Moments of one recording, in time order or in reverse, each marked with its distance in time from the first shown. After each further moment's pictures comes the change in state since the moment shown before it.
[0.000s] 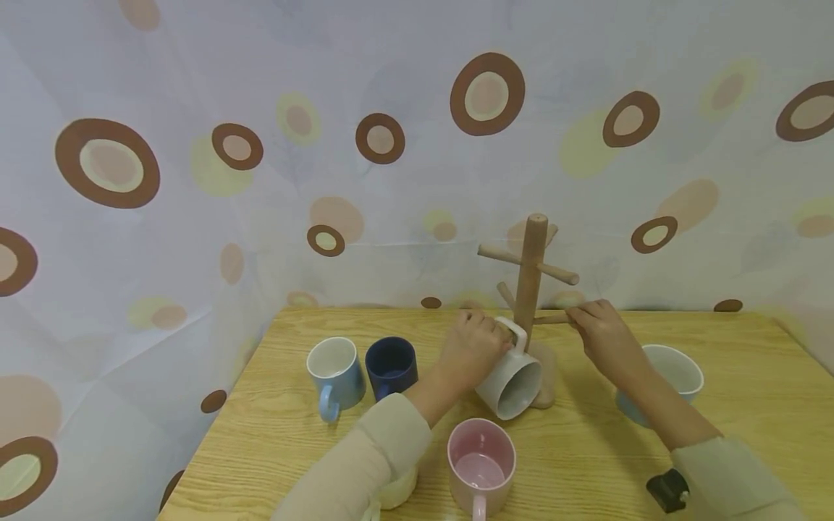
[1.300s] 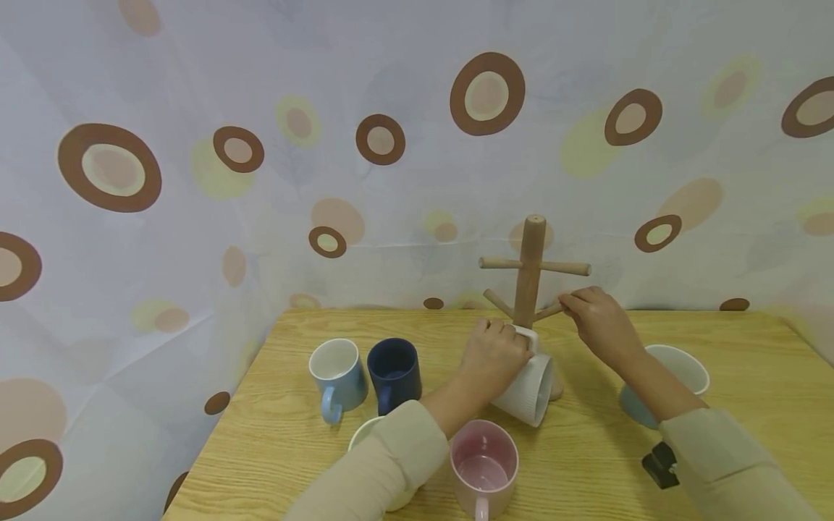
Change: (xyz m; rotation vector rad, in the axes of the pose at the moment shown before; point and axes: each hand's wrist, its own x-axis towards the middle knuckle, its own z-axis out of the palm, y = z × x) left_hand 0.008 0.021 -0.011 0.047 -0.094 0.022; right_hand 0.014 0.017 0.013 0.006 -0.087 0.043
